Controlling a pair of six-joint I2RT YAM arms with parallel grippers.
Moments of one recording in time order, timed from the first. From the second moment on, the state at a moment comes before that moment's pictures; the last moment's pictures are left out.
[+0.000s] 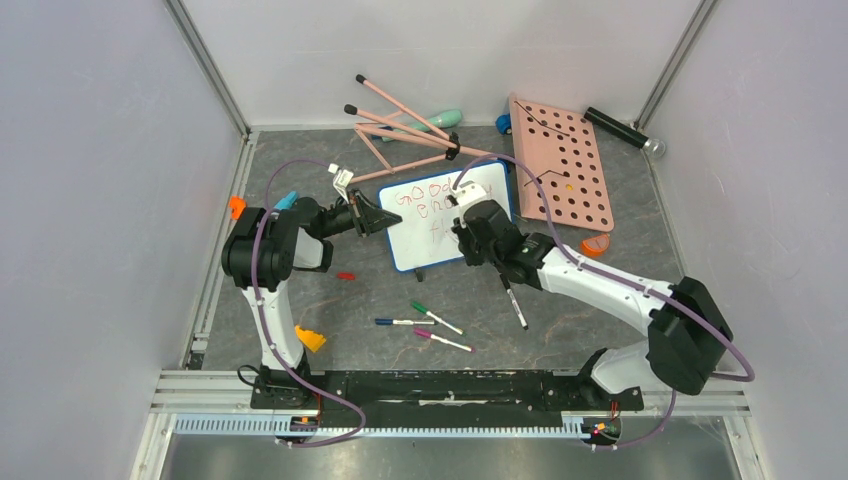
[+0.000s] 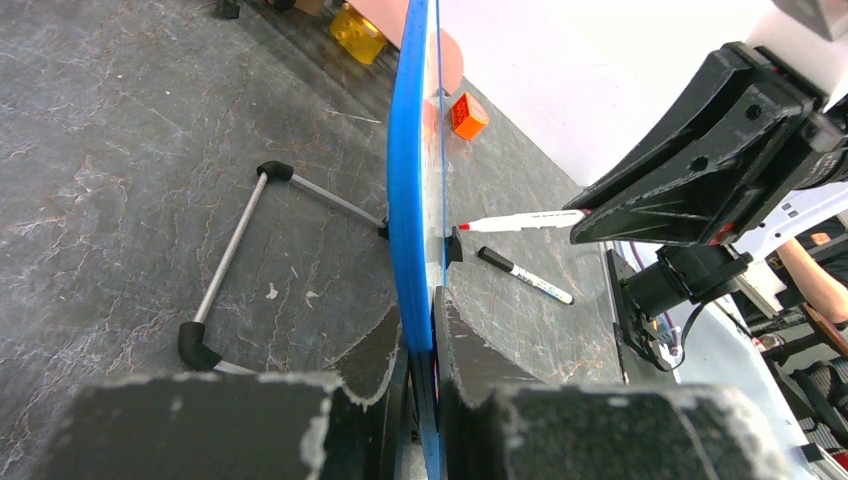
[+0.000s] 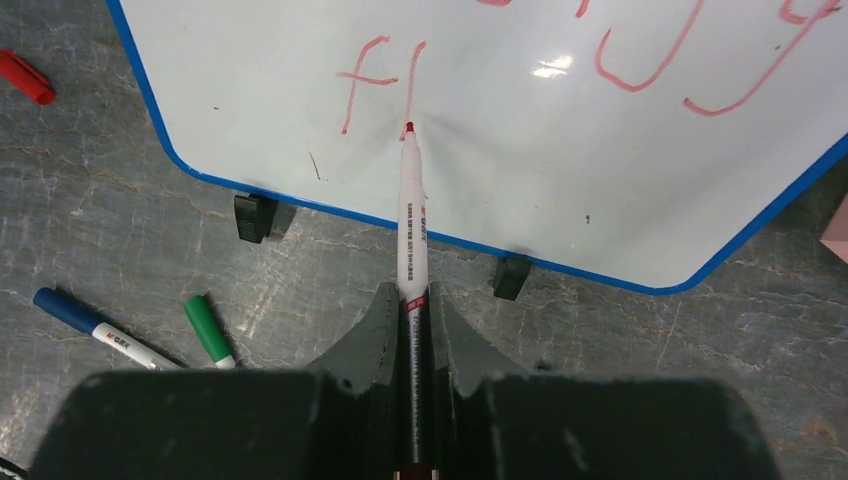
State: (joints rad) left arm -0.09 2.04 0.73 1.50 1.14 -0.80; right arm 0.80 1.42 0.96 -0.24 0.23 0.19
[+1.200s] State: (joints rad) left arm -0.09 2.04 0.73 1.50 1.14 -0.80; right arm 0.78 1.44 0.95 -0.26 0.23 0.15
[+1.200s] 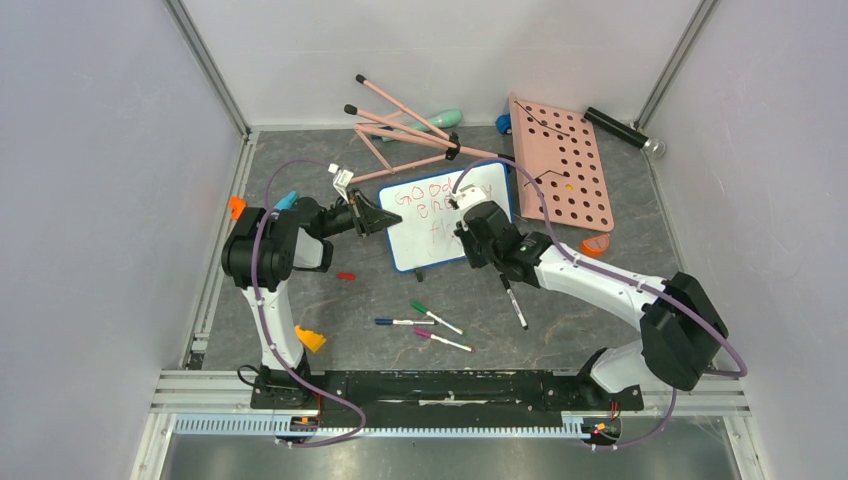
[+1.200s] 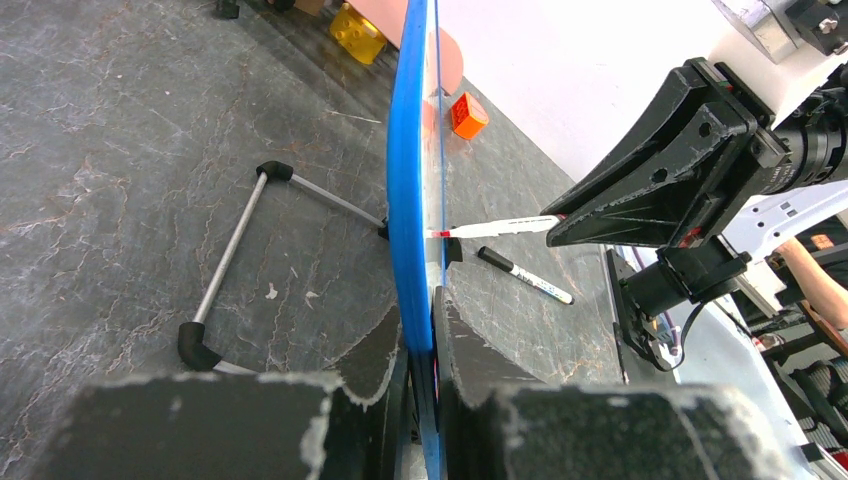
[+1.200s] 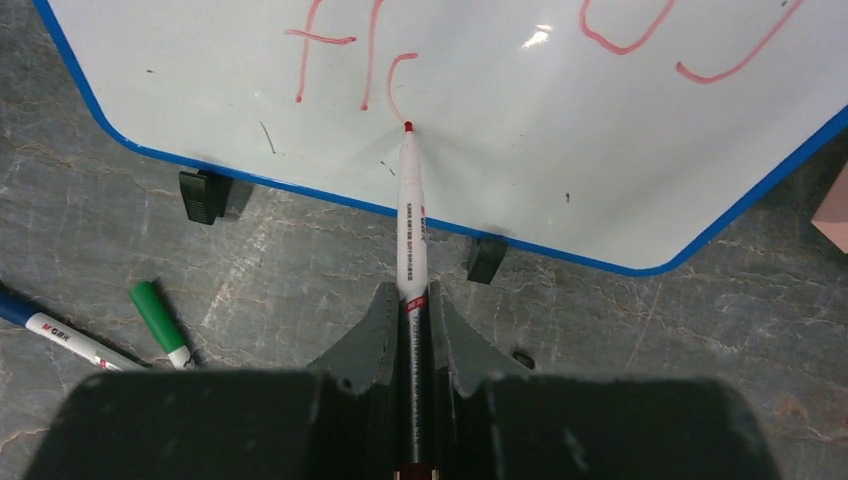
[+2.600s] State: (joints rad) left arm -0.09 2.04 0.73 1.50 1.15 -0.80; right arm 0.73 1.42 1.02 -0.29 0.24 0.14
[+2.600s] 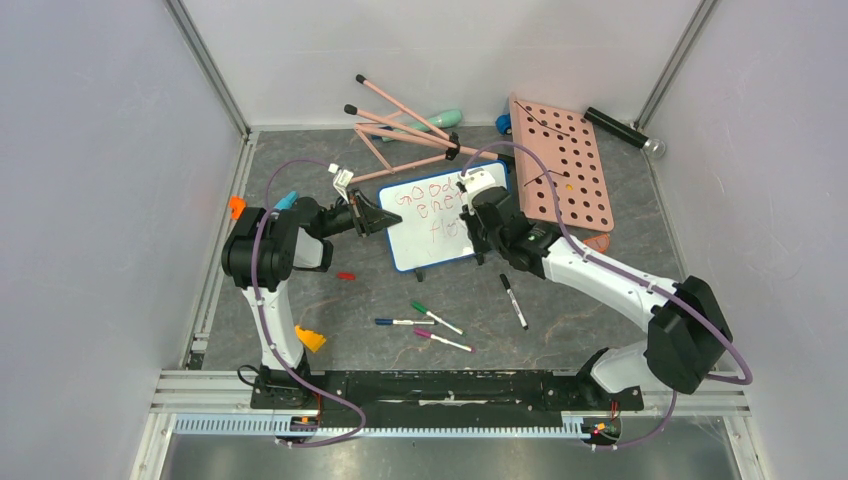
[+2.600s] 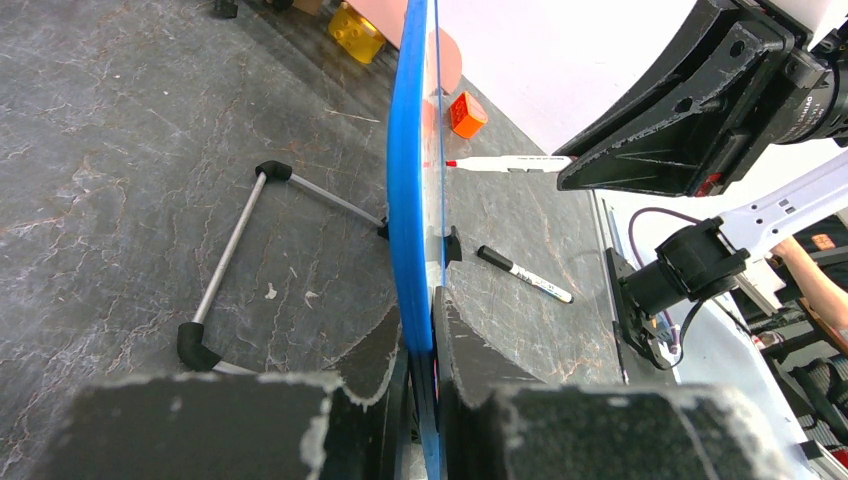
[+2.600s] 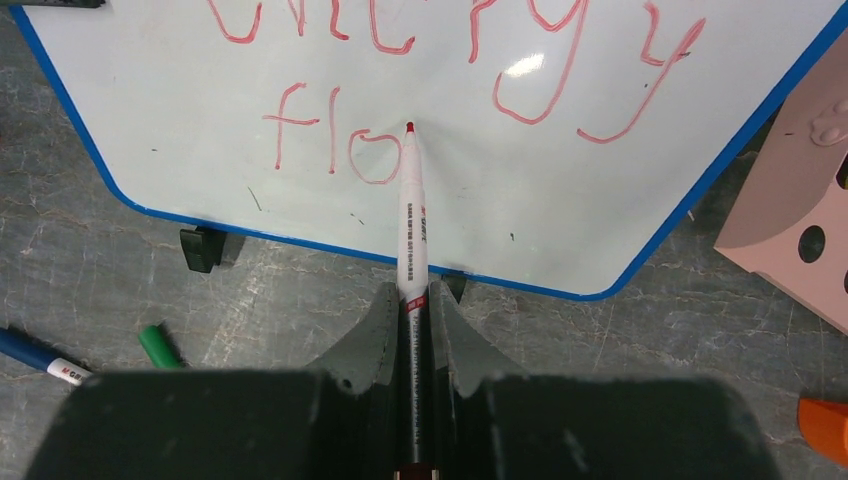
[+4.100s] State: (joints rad) left arm -0.09 2.04 0.73 1.50 1.15 -0.80; right arm 0.67 1.39 0.91 -0.29 0.23 0.15
